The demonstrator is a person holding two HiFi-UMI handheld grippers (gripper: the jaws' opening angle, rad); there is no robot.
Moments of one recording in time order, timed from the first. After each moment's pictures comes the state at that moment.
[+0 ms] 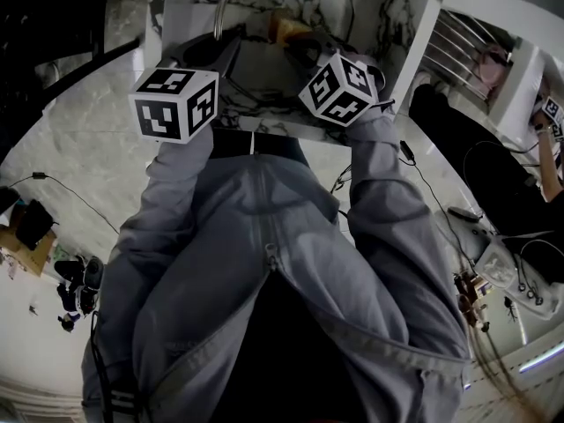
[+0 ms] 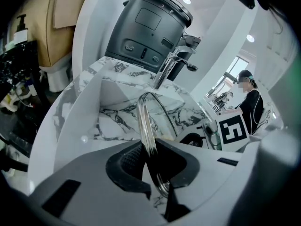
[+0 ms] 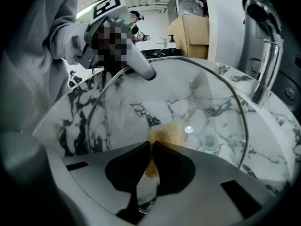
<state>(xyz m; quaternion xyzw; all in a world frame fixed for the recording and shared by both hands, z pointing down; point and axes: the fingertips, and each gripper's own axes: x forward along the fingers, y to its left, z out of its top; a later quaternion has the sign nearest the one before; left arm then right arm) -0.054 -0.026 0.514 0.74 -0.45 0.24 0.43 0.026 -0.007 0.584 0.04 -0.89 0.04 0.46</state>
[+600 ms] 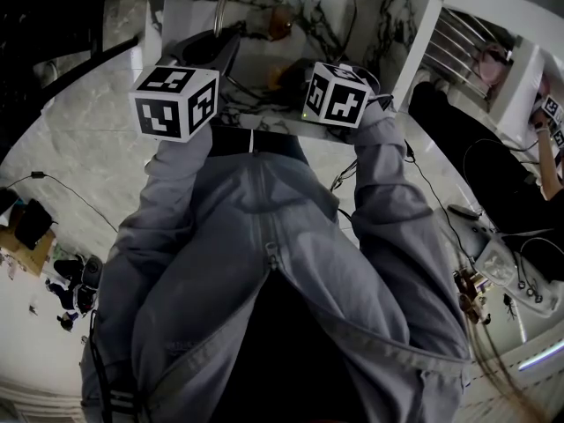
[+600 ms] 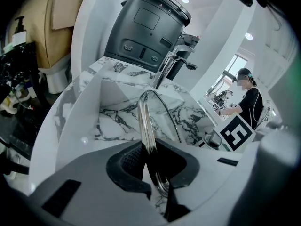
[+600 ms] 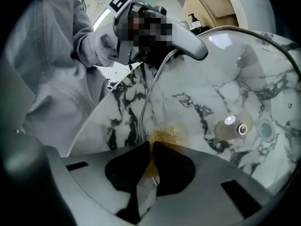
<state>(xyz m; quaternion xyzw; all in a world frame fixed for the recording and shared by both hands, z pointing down) -0.057 -0.025 0.516 0.75 -0.45 0.25 0.42 0.030 0.093 0.585 -0.20 -0.84 0.15 0.48</state>
